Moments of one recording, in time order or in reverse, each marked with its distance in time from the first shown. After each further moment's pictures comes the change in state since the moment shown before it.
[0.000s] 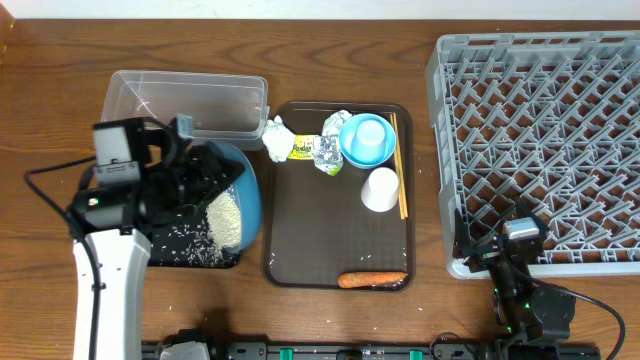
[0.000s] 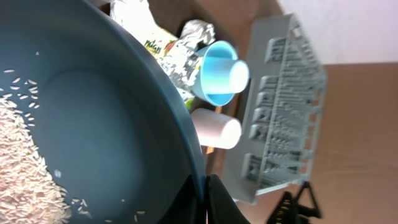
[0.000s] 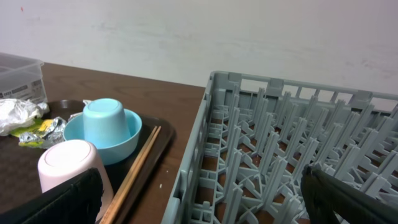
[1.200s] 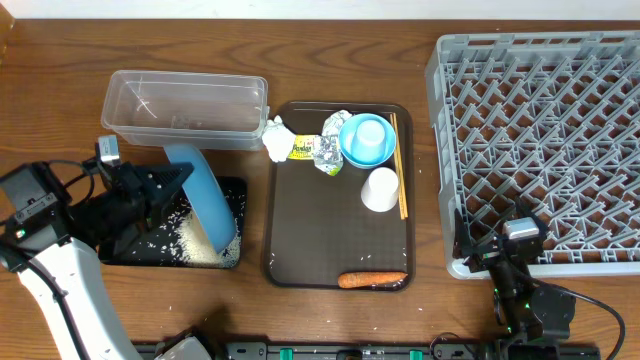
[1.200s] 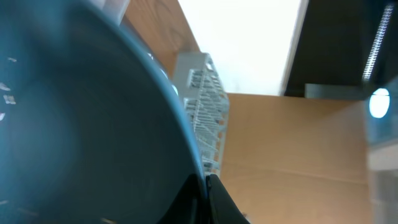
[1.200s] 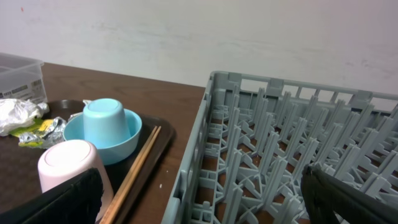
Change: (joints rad) left arm 0.470 0.018 -0.040 -0.183 0.515 0.226; right arm 0.000 0.000 0.000 0.000 0.000 0.000
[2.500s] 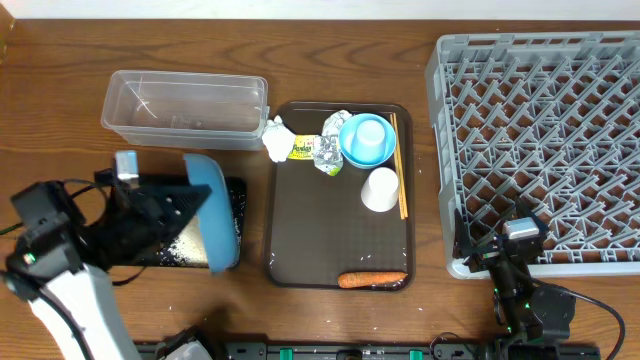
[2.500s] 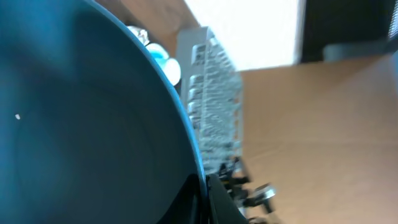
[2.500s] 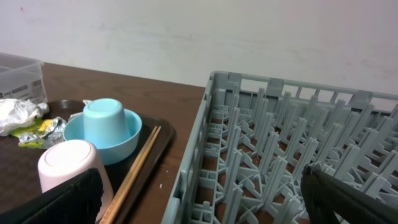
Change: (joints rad) left arm -0.050 -0.158 -0.005 -0.198 -0.068 0.246; right arm 0.000 0.000 0.000 0.000 0.000 0.000
